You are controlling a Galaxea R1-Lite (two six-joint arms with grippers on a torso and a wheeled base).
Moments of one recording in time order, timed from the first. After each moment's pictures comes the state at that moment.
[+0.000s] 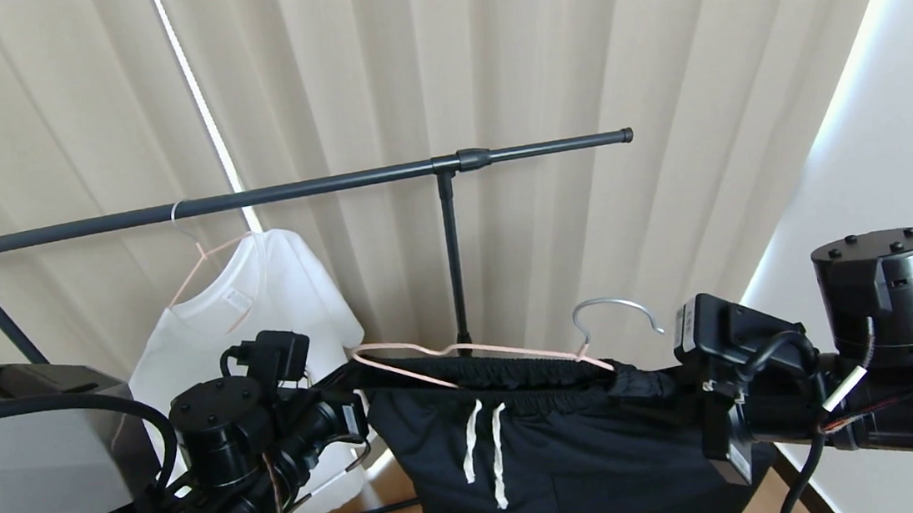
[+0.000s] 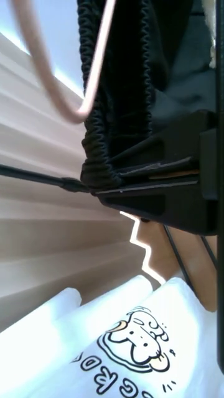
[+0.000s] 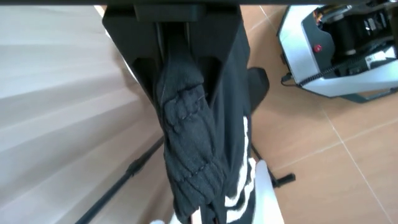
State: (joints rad) left arm -0.44 2.08 -0.34 -1.57 0.15 -0.09; right arm 0.51 1.55 -0.59 -0.40 0.31 -0.52
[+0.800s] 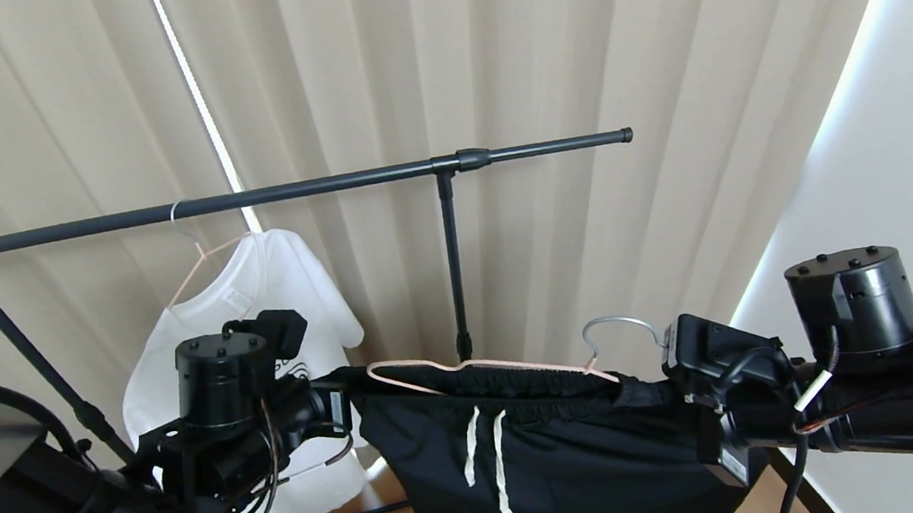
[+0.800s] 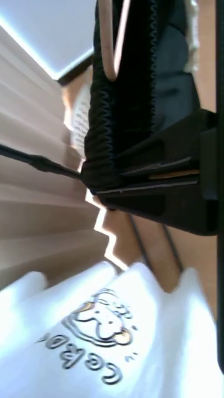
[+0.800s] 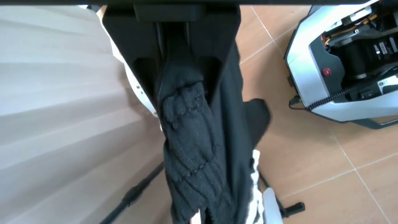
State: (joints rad) left arm -0.39 1.89 -0.52 -0.90 0.14 -0.11; right arm 0.46 1.61 -0.58 -0.40 0.29 -0.58
